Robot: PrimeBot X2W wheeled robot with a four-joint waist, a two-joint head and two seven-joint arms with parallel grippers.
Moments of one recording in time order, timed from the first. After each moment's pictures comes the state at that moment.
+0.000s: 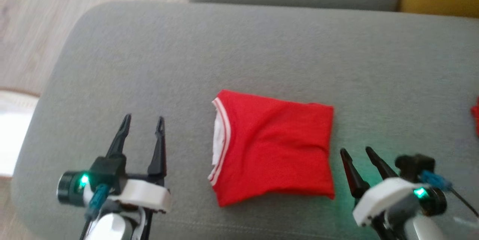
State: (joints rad) left arm -0.04 0.27 -0.42 0.00 -0.25 0.30 -0.21; right arm 0.04 -0.07 0.10 0.18 0.29 0.13 0.15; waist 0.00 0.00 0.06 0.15
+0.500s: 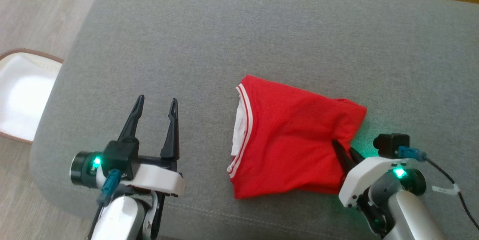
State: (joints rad) left arm -0.14 0.21 -0.44 0.05 -0.23 0.26 -0.25; right arm -0.17 -0.08 0.18 0.45 0.35 0.13 0.19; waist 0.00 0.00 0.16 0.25
